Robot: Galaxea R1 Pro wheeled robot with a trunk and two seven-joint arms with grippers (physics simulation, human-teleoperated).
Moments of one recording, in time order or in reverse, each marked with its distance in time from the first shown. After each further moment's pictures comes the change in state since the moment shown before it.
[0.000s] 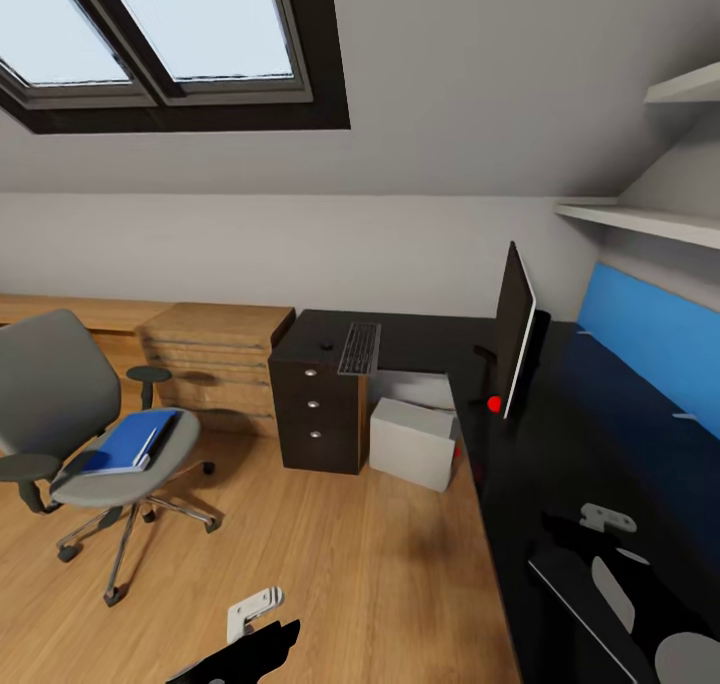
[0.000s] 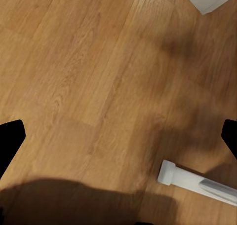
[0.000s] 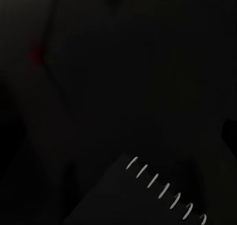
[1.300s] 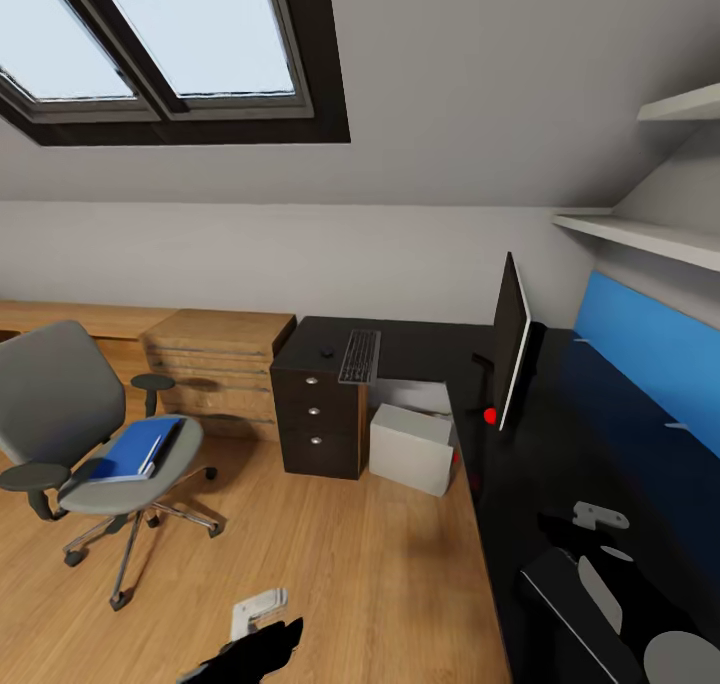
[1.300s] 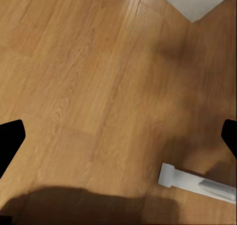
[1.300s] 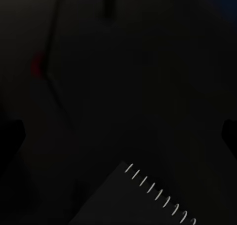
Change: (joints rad) left arm 0.000 -0.007 -0.011 0.019 -0.081 -0.043 -0.049; right arm 0.000 0.019 0.068 -0.011 0.006 -0.015 -0.096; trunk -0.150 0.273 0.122
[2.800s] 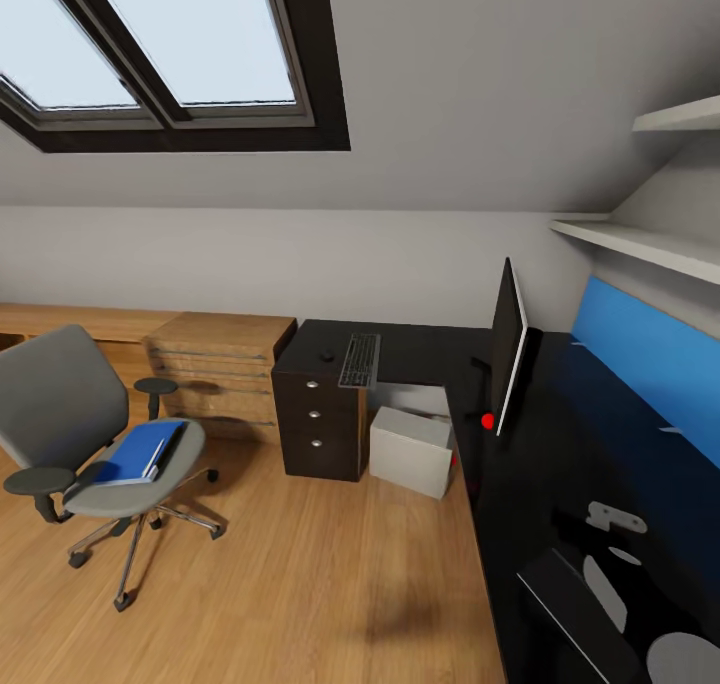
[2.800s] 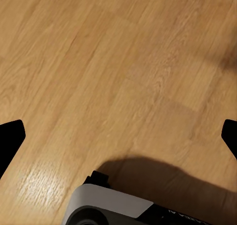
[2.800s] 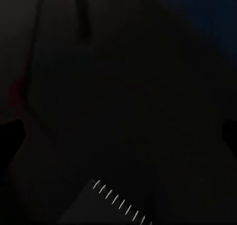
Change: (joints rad) left arm 0.000 0.018 -0.008 0.678 -0.093 -0.577 -0.002; right arm 0.003 0.001 -0.057 -0.002 0.000 -0.054 -0.065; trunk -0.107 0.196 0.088
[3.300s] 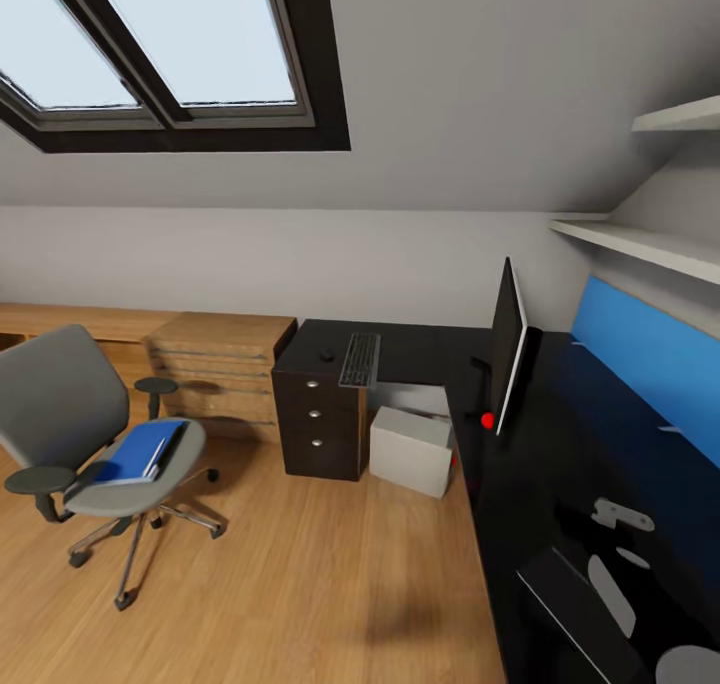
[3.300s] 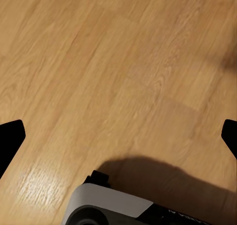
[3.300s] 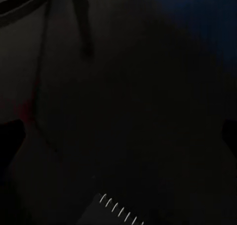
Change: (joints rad) left arm 0.000 0.000 0.000 0.000 0.002 0.001 0.001; right arm 0.047 -0.005 -0.009 -0.108 -0.057 -0.002 -0.006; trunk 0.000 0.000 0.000
